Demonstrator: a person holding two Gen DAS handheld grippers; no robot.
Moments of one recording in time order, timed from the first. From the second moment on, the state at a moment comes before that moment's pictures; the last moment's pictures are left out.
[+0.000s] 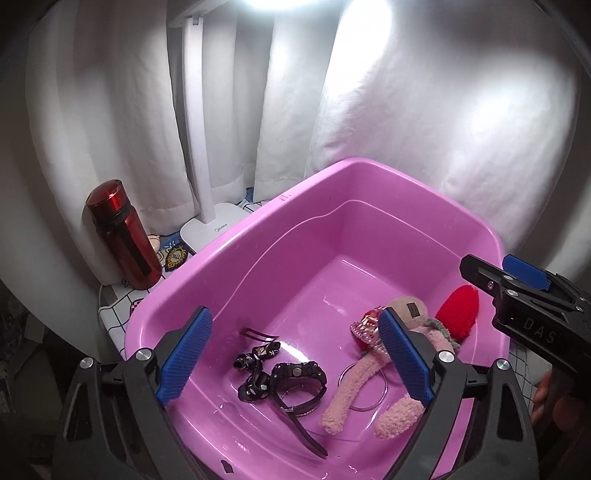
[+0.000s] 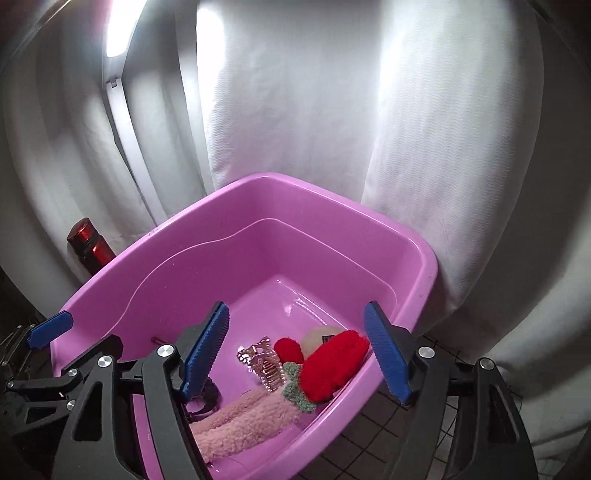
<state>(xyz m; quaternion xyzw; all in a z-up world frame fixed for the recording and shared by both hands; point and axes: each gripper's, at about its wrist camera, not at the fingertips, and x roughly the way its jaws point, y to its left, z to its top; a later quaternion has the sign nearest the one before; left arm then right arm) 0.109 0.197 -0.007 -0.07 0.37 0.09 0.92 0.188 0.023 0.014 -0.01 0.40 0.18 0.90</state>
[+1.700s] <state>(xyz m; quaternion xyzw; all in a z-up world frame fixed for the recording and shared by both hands) 0.086 0.208 0.002 -0.07 0.39 0.13 0.91 0.122 0.024 0.028 0.00 0.38 0.19 0.90</state>
